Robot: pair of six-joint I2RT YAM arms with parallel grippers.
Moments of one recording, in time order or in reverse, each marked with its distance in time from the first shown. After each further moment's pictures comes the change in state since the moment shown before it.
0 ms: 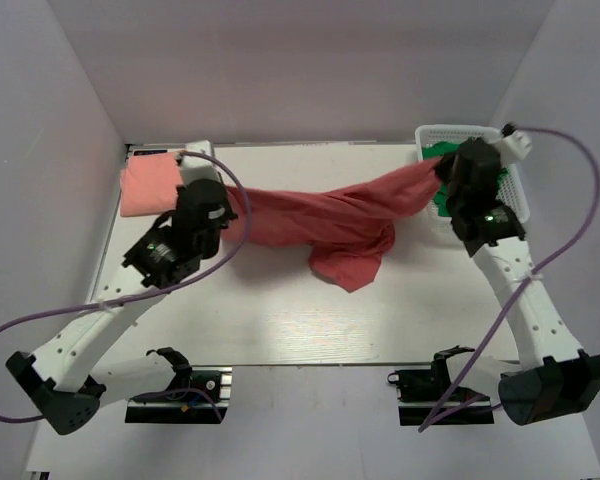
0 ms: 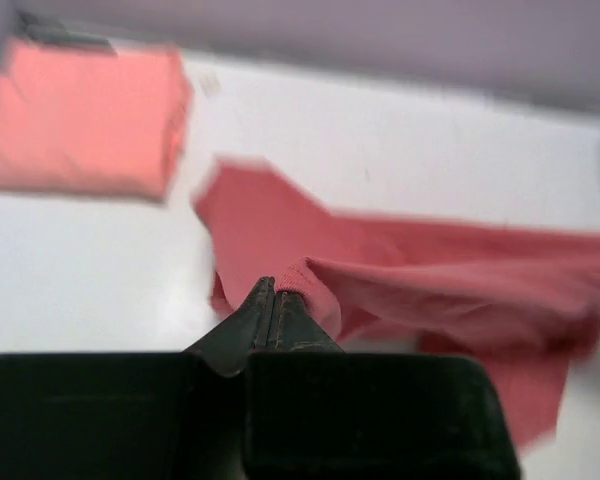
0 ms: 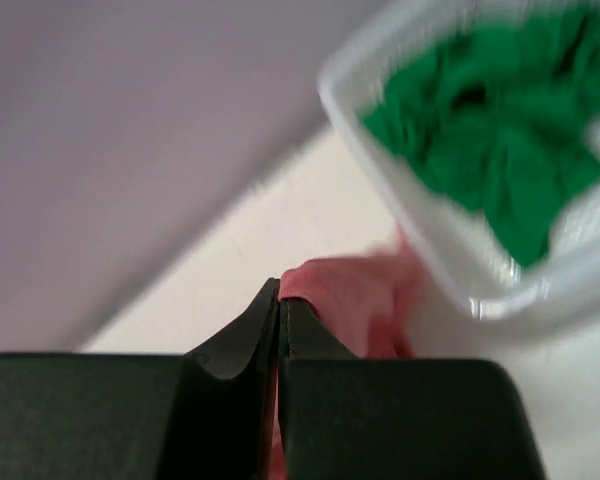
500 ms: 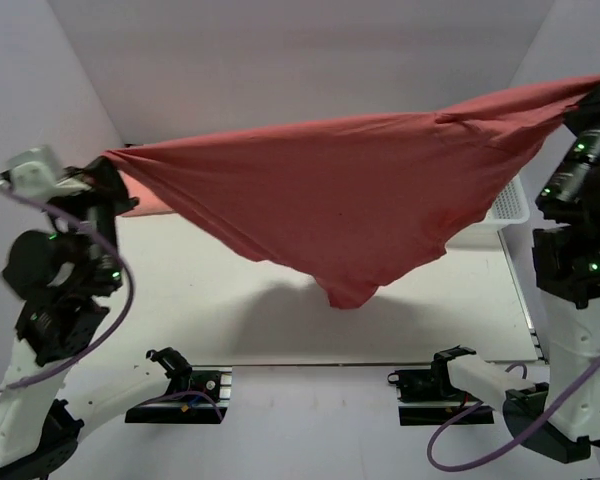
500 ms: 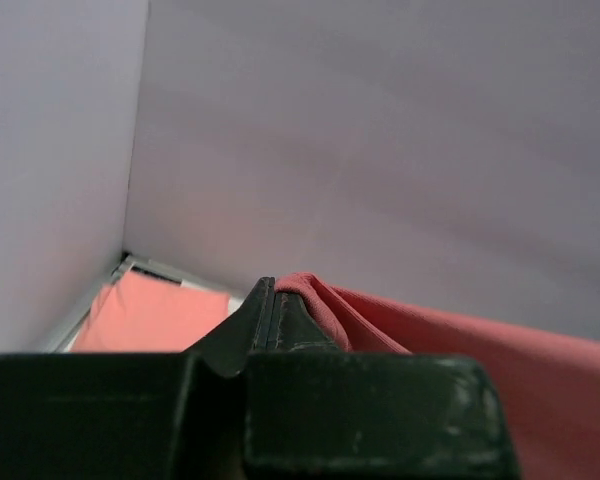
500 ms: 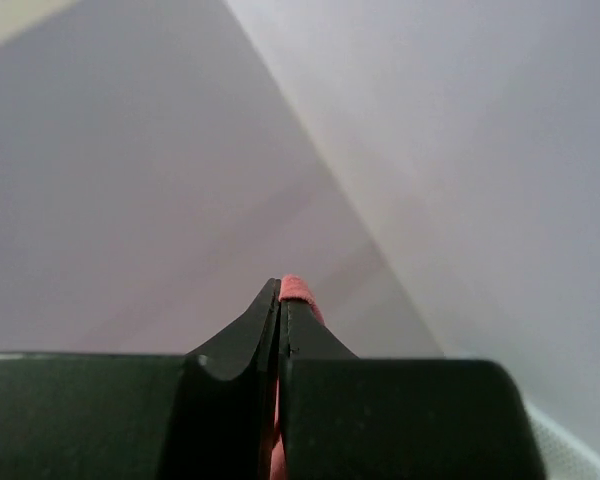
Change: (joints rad) left arm 0.000 -0.306 0.222 0.285 -0.233 0.390; right arm 0.000 -0.089 0.659 0.180 0.319 -0.571
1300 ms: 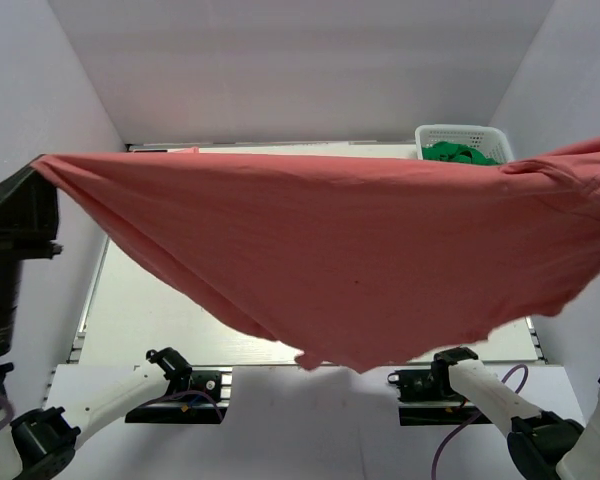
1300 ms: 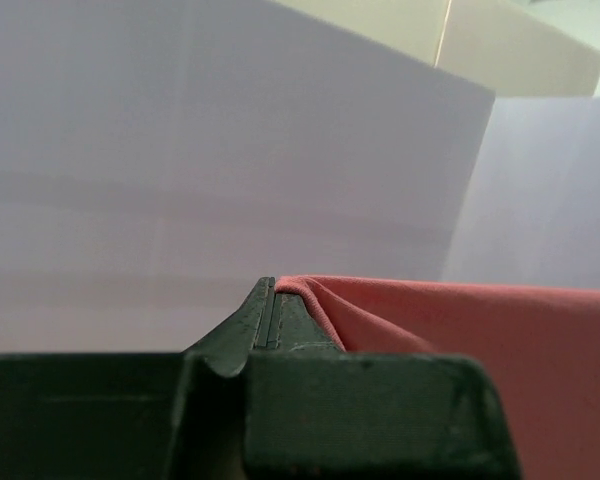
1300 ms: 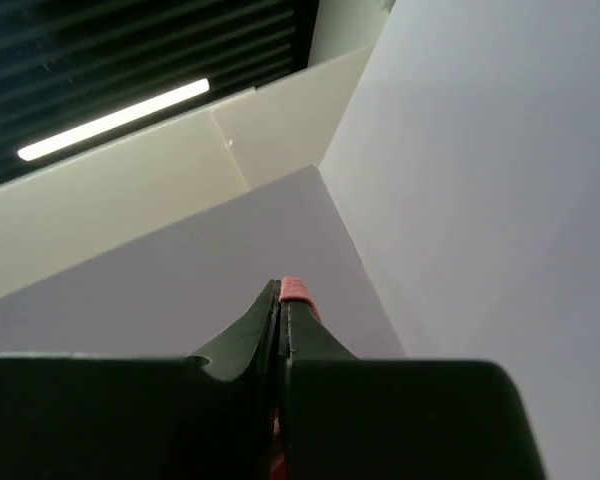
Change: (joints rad) left arm -0.001 -0.097 0.363 -0.134 0.579 0.034; right arm 0.004 -0.188 0.217 0.045 -0.242 -0.206
